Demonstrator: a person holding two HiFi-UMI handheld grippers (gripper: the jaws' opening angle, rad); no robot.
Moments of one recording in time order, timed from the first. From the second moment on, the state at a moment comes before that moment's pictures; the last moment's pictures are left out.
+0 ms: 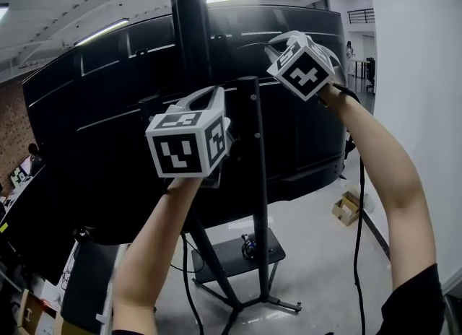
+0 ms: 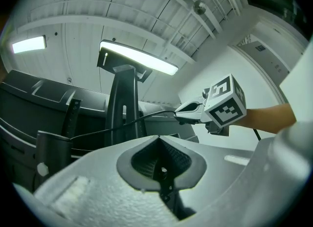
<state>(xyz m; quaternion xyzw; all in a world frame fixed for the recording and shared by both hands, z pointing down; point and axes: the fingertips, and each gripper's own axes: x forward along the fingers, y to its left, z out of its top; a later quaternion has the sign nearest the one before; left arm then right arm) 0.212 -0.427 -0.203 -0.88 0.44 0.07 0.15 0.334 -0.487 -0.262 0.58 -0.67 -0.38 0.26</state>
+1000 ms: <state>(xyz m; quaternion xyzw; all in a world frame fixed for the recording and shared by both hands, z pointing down) 0.255 -0.423 -0.173 -0.88 0.46 0.06 0.12 0.339 -0.489 -0.165 0.55 -0.82 -0.13 0.08</state>
